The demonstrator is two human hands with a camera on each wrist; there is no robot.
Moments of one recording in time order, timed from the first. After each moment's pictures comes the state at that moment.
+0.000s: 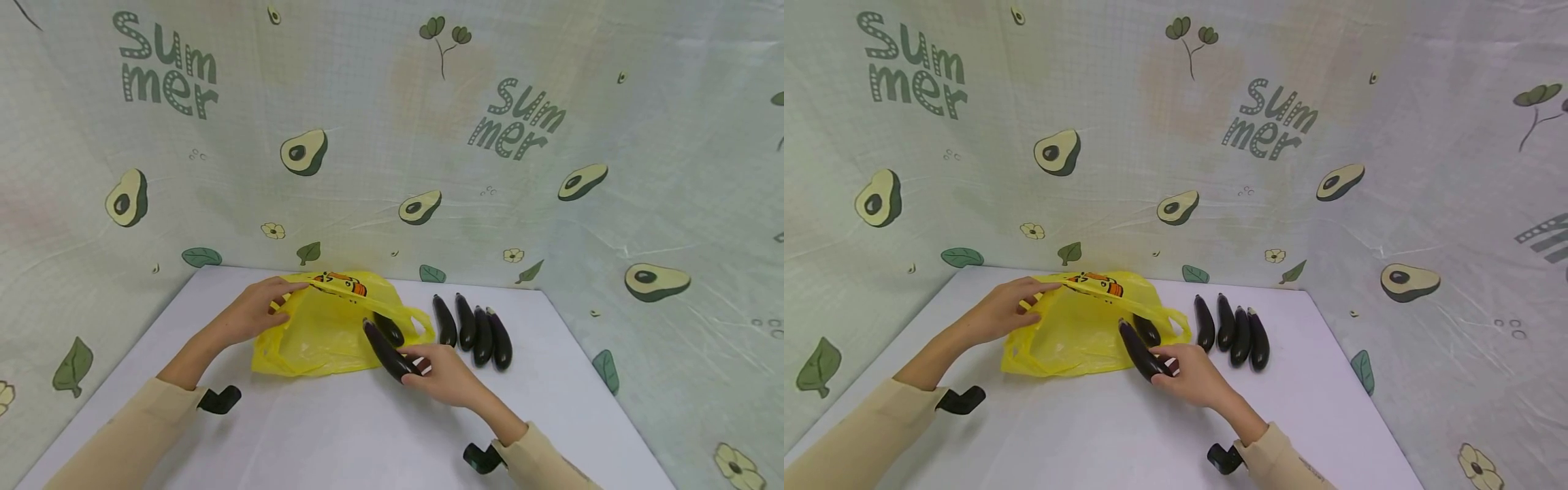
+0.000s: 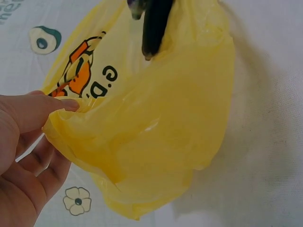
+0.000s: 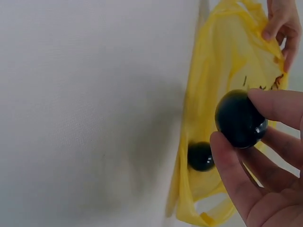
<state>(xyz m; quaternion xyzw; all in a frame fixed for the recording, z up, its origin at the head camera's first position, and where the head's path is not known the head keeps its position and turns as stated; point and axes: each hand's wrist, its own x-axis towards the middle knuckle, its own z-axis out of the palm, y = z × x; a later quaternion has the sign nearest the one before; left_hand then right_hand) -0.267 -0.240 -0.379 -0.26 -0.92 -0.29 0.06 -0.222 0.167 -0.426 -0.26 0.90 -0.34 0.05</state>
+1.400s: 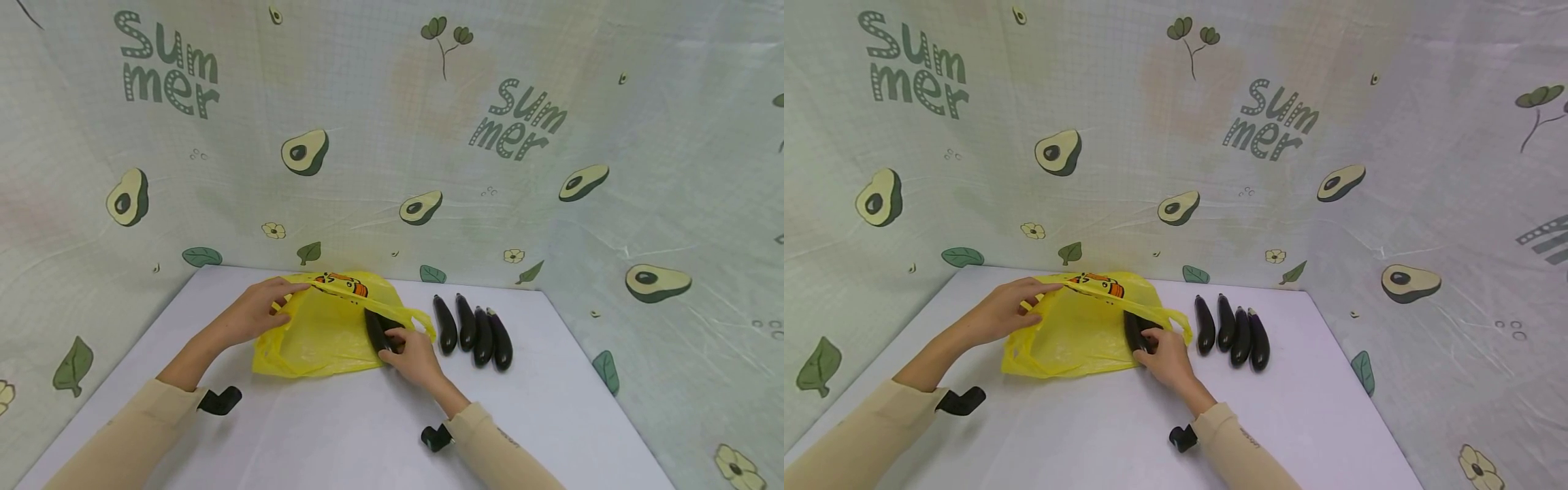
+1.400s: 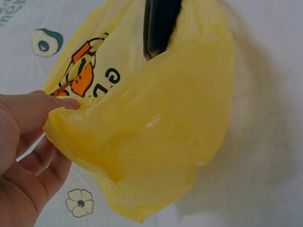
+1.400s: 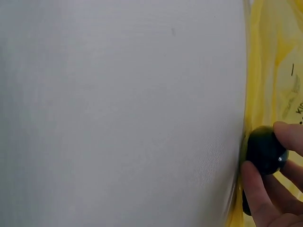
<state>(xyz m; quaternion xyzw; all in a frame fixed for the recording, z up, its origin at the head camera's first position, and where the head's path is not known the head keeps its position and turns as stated) -0.264 -0.239 -0.377 -0.27 -0.92 -0.29 0.06 -0.271 0.115 -0.475 -0.17 0.91 -0.37 -0.05</state>
